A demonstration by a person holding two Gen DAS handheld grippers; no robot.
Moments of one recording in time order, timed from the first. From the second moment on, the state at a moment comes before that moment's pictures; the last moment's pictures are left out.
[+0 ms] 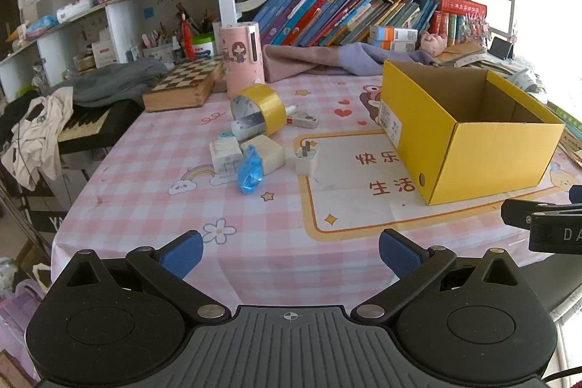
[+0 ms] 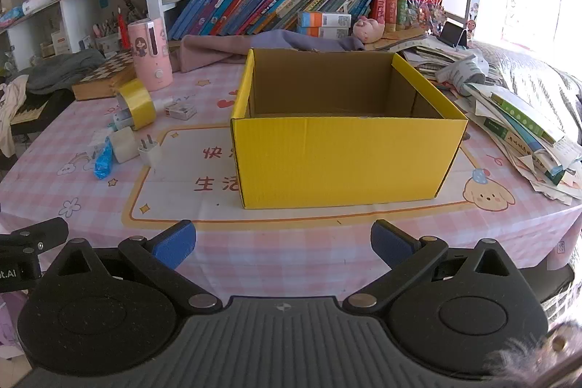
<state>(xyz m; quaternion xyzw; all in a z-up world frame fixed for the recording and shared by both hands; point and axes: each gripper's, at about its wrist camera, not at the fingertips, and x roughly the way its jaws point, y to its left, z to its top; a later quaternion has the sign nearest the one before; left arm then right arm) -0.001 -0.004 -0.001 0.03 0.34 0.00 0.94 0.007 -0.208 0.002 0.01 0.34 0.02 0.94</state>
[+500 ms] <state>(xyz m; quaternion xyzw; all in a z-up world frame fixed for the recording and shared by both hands) 0.001 -0.003 -0.004 0.03 0.34 0.00 0.94 0.009 -0.206 0.001 0.00 0.34 0.02 0.94</state>
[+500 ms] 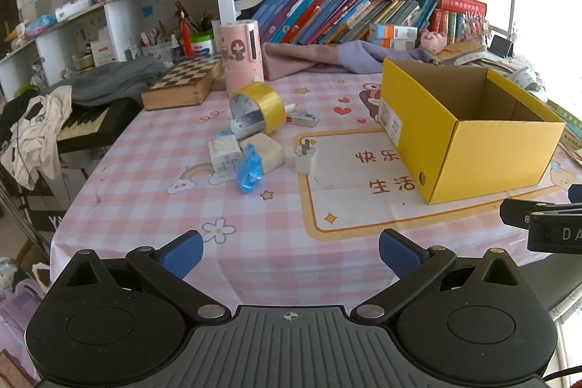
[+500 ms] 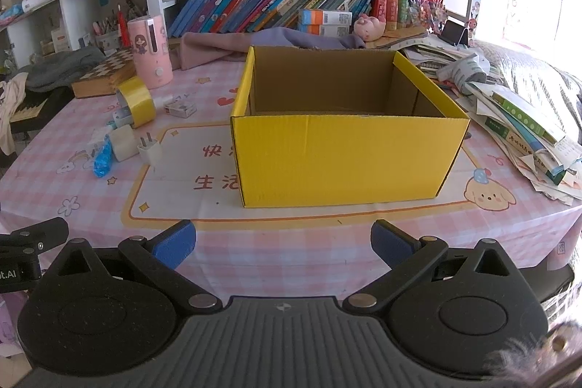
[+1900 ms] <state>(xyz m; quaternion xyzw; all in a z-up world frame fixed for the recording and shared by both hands) 0.002 0.000 -0.011 0.03 0.36 -0.01 0.93 0.020 -0.203 -0.009 0.00 0.37 0.03 0.93</state>
